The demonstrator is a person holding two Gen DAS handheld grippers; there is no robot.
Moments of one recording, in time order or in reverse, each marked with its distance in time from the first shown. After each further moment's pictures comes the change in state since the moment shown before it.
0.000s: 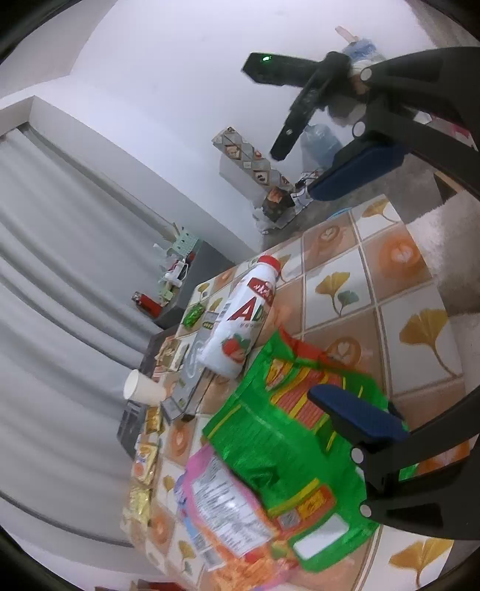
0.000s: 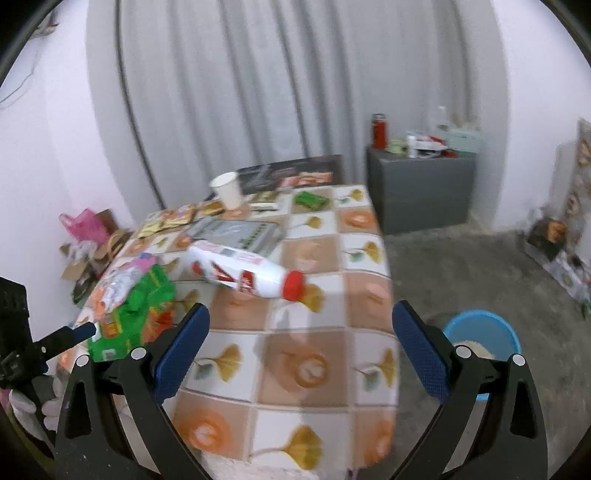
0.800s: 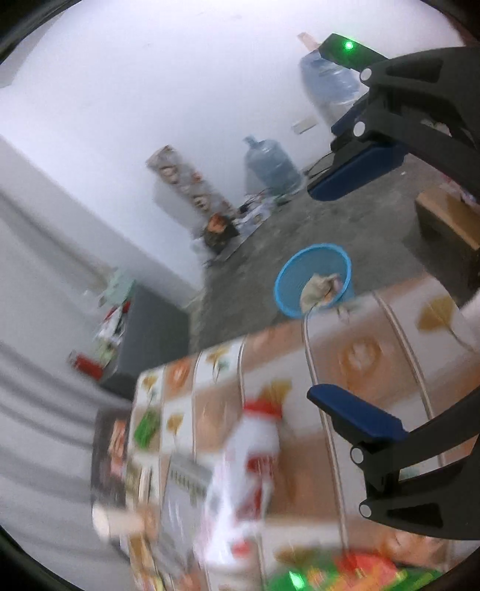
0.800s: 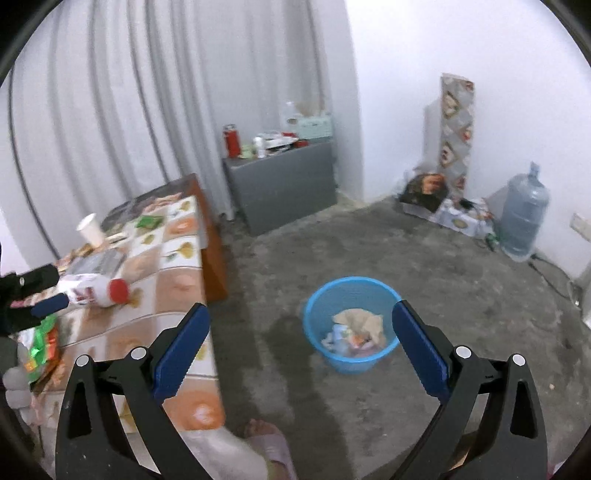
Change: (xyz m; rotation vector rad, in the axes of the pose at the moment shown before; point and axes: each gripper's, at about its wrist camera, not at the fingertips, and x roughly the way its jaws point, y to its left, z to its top) left arm 0.164 -0.146 0.023 0.079 0.244 -0.070; right arm -0.076 -0.144 -0.060 0.280 -0.066 -0.409
